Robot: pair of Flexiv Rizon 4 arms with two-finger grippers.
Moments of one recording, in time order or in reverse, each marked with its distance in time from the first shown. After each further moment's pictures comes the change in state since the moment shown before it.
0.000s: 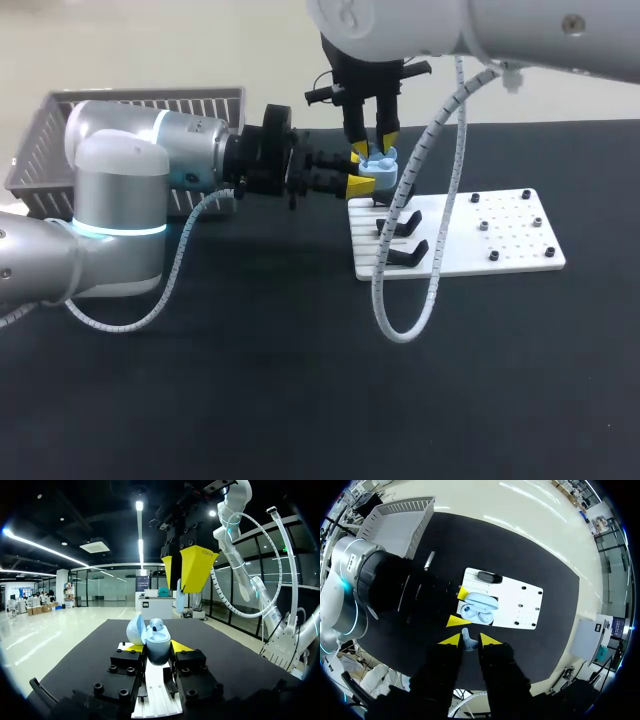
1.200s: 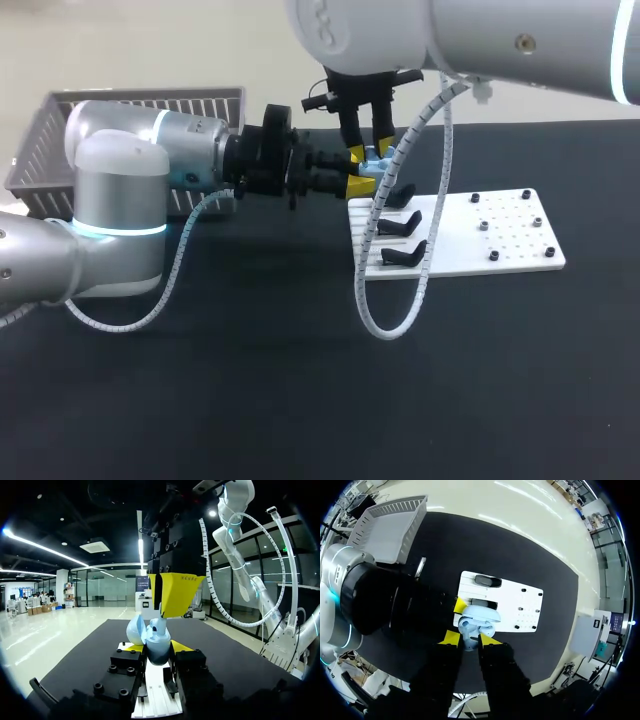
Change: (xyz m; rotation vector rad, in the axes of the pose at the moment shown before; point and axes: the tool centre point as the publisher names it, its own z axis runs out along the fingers) left arm 0.000 0.000 0.000 0.000 0.000 0.000; right arm -0.016 -0.001 0.019 0.030 0.009 0.034
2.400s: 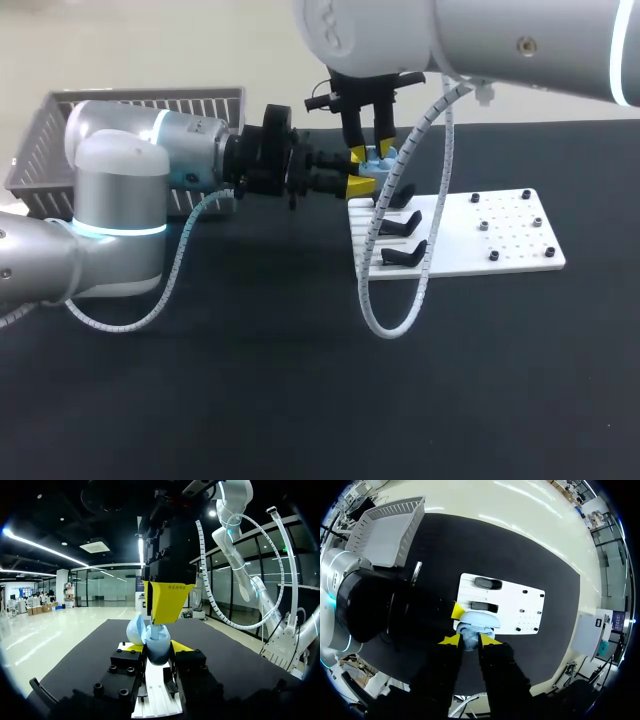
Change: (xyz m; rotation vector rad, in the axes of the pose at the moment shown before) left arm 0.000 0.000 0.000 0.000 0.000 0.000; right arm -0.006 -0.001 0.006 -0.016 -0.005 0.012
